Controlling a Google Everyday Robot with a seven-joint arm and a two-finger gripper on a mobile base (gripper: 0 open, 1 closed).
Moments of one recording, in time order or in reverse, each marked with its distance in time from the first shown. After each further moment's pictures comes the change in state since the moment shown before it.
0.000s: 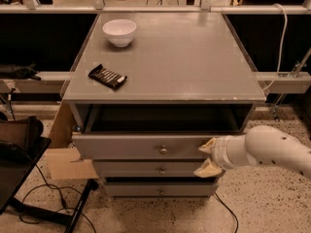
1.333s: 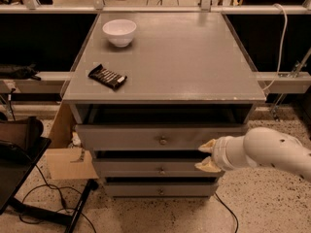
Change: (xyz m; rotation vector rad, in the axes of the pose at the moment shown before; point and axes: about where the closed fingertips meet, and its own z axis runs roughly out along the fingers) arm -0.001 0.005 -0.004 0.015 0.032 -0.010
